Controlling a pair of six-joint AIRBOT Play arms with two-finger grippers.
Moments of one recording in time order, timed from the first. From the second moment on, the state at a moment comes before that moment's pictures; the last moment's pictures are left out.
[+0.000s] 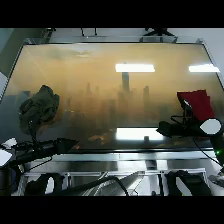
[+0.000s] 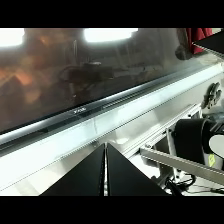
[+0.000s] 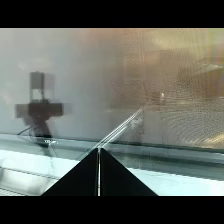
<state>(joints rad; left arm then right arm) 0.20 -0.40 0.45 0.61 -1.44 -1.24 -0.02 -0.76 0.65 -1.05 1.22 1.62</state>
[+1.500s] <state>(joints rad) 0.49 -1.84 1.56 1.48 -1.38 -1.35 -0.02 -0.76 0.65 -1.05 1.21 1.62</state>
